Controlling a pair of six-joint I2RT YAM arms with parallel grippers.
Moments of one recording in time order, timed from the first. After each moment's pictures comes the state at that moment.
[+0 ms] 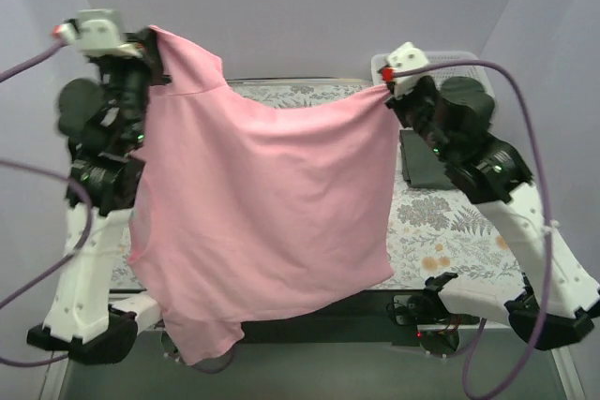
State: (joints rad) left arm -0.29 1.06 1.74 -0.24 -0.23 0.00; right arm 0.66 1.09 1.62 -0.56 0.25 -0.45
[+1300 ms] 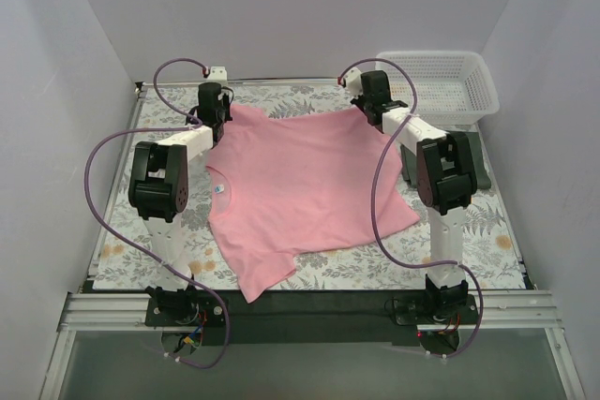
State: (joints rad) left arm -0.15 2.07 1.40 0.26 -0.22 0.00; right arm 0.33 2.16 1.67 -0.13 0.29 -0.63
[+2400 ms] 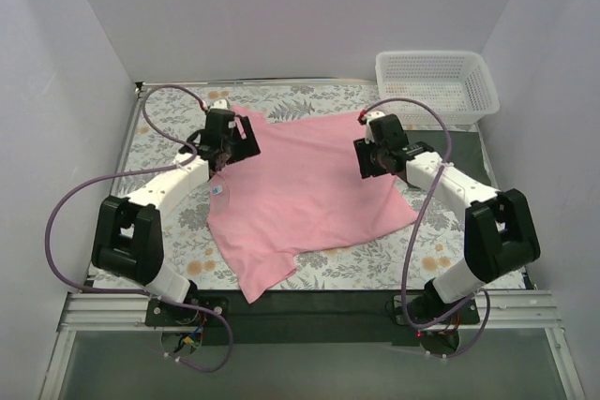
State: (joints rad) left arm -0.29 1.54 1.10 -0.23 -0.15 -0.52; right arm 0.45 1.56 1.10 -0.38 0.06 0.07
